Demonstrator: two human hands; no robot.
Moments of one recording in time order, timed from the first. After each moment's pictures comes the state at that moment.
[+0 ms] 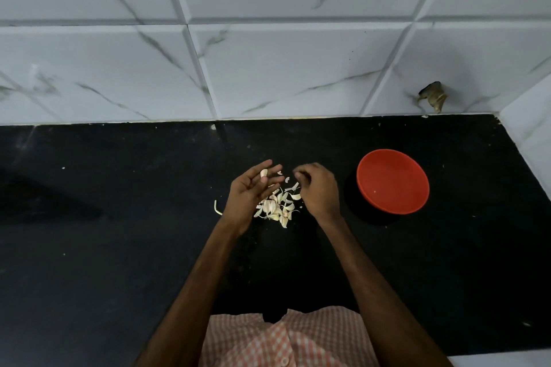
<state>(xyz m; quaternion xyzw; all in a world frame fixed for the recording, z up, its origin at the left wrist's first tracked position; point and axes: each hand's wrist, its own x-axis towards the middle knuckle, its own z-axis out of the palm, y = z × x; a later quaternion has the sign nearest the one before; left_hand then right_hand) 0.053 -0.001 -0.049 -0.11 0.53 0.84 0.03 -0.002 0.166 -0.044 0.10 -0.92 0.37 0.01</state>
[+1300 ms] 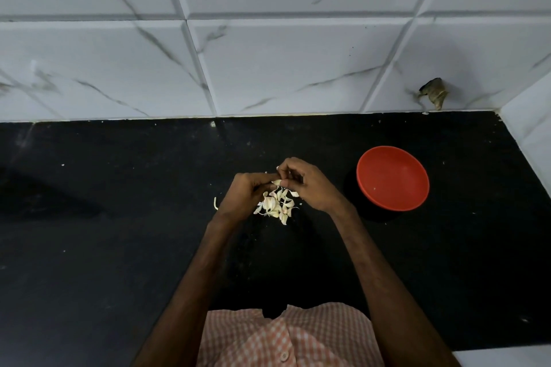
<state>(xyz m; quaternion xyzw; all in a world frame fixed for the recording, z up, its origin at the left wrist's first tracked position) 0.053 -0.014 -0.036 0.06 0.87 0.50 -0.03 -0.010 0.170 -0.023 0.26 -0.82 0.48 -0.19</state>
